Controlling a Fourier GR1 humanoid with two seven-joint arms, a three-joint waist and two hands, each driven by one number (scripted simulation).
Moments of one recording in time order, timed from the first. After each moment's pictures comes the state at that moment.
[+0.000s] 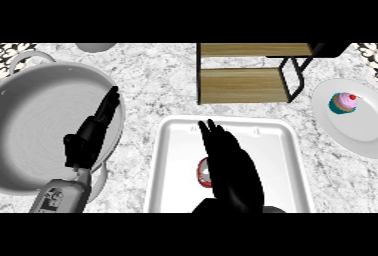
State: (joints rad) left arm -0.17 0.19 -0.13 -1.48 -0.02 0.08 0.03; right arm -0.33 -0.06 0.69 -1.86 0.72 0.18 1.10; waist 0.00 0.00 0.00
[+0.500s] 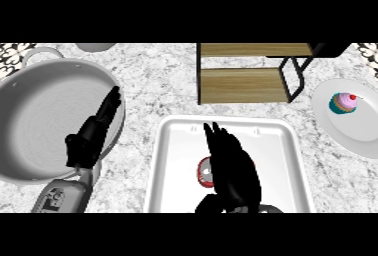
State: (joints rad) left arm -0.17 0.18 -0.12 -1.48 -0.04 0.07 0.04; right arm -0.26 -0.03 0.66 -1.79 0.79 0.19 1.05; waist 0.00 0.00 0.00
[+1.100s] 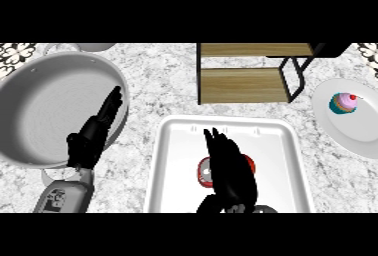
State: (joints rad) left arm -0.17 0.15 -0.10 -1.50 -0.07 0.04 0.07; right arm -0.21 -0.01 0.65 -1.72 0.82 0.19 0.99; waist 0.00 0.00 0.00
